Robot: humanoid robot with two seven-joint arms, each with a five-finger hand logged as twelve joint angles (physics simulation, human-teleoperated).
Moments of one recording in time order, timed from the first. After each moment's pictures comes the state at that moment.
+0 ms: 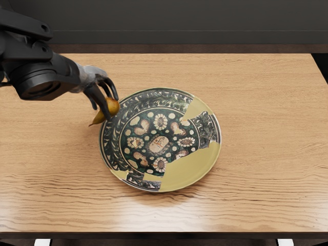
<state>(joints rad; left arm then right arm) -2.09 0.32 0.93 -1.51 -0.25 0.08 0.27 -0.06 0.00 0.09 0.21 0.05 0.04 0.02</state>
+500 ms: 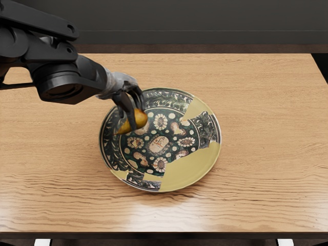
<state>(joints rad) -2.10 0.27 0.82 -1.52 -0.24 0.03 0.27 -0.06 0.00 0.09 0.21 0.05 0.04 0.02</state>
